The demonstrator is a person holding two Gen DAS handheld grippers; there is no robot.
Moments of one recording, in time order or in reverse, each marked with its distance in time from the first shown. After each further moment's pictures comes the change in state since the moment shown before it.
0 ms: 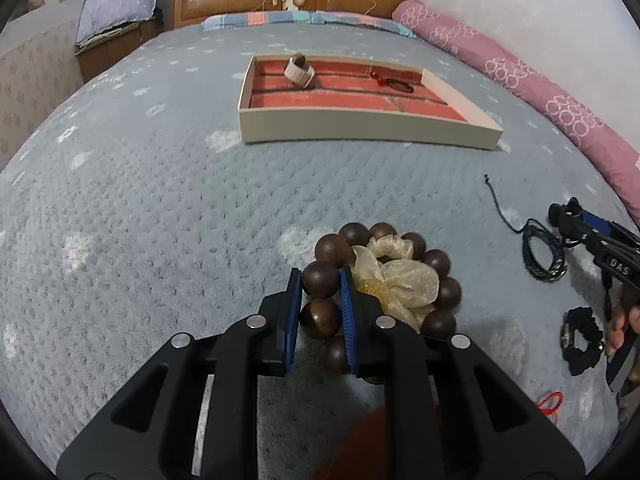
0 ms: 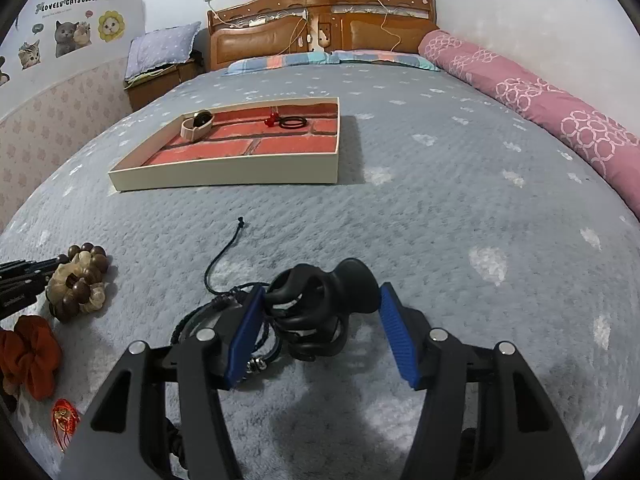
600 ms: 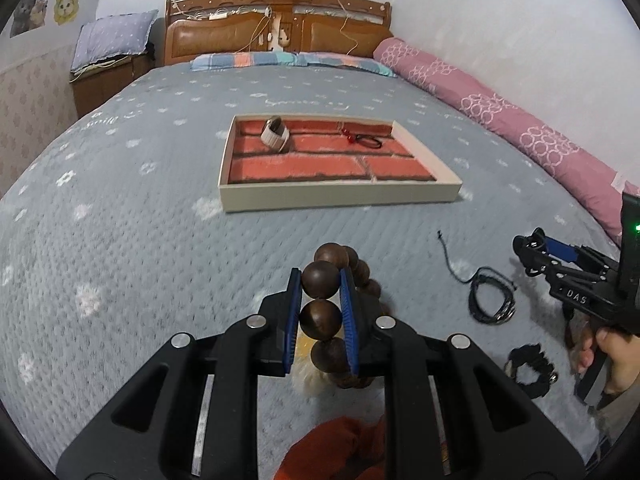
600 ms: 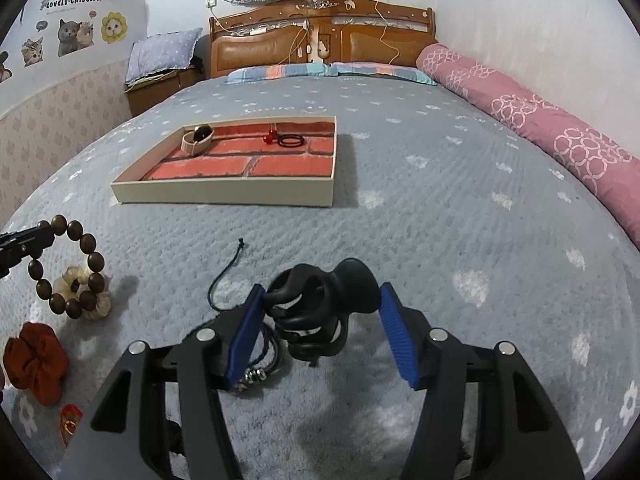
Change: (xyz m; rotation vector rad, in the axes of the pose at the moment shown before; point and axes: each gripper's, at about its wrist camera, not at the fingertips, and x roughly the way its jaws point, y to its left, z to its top) left arm -0.045 -0.019 0.029 0.016 -0.137 -0.061; right arm -0.016 0.001 0.014 -0.021 -0.040 -0.021
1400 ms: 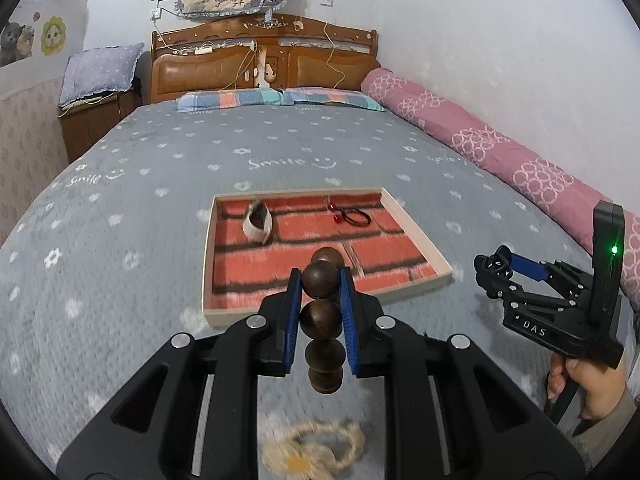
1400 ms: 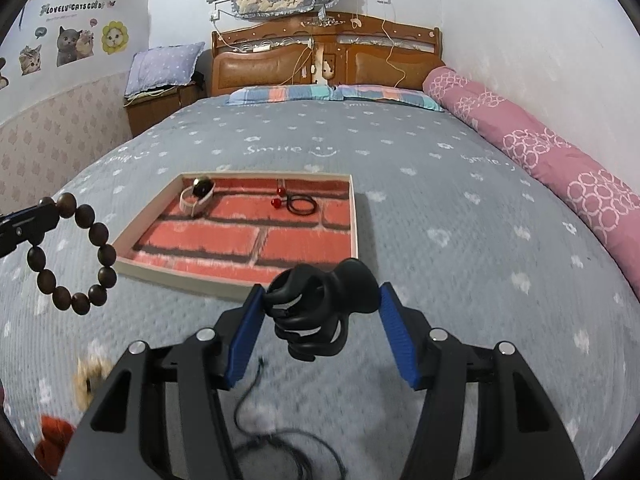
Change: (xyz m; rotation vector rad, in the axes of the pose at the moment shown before) left arm 0.014 -0.011 0.105 0.037 -0.100 -0.020; right arm 0.028 0.027 0.093 -0.015 -0.057 -0.007
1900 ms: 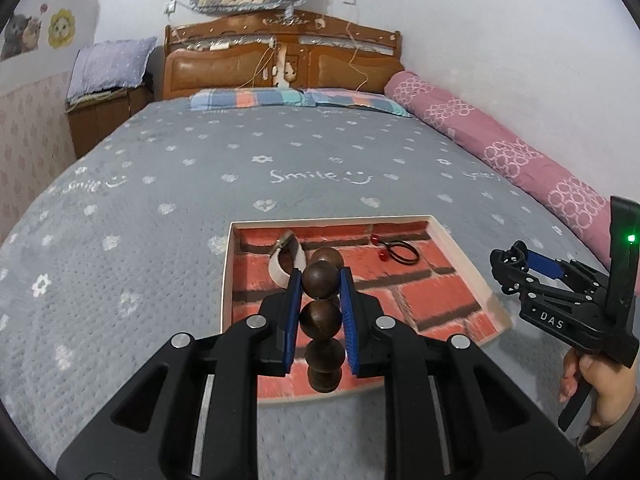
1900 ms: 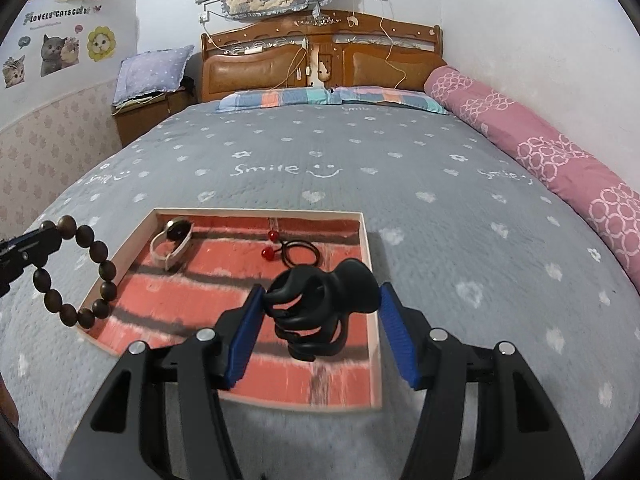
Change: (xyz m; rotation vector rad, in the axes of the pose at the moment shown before) left arm 0.088 0.047 0.043 -0.046 0.004 0.044; right arm 0.085 0.012 0.060 0.018 0.002 -0.010
